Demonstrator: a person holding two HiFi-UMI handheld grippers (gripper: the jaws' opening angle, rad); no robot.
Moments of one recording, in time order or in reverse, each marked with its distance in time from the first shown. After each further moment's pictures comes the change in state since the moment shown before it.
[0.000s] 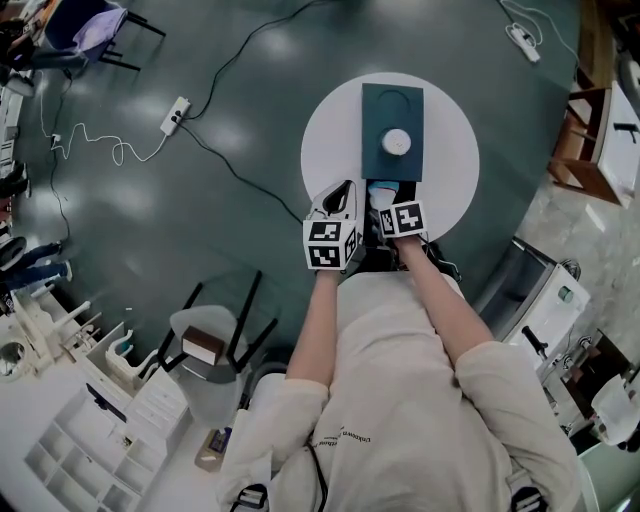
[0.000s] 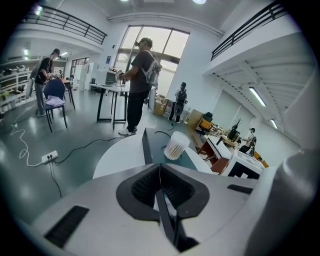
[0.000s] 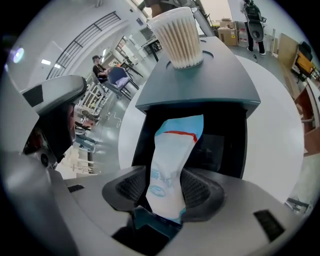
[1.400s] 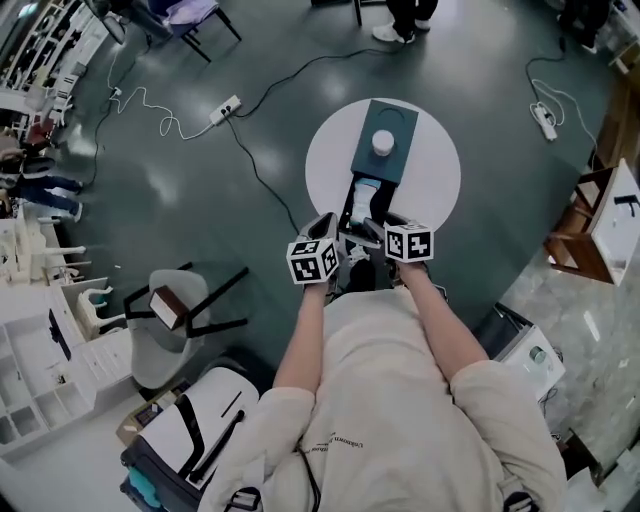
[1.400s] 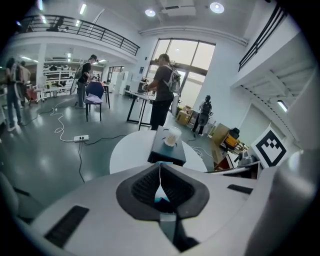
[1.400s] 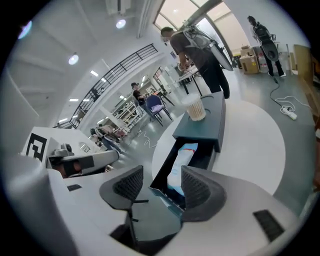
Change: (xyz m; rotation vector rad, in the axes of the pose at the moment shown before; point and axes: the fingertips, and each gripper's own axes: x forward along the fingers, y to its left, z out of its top) left arm -0.121 -0.110 -0.093 -0.249 -0.109 0.275; right arm -0.157 0.005 -0.067 -0.247 -0.326 0.283
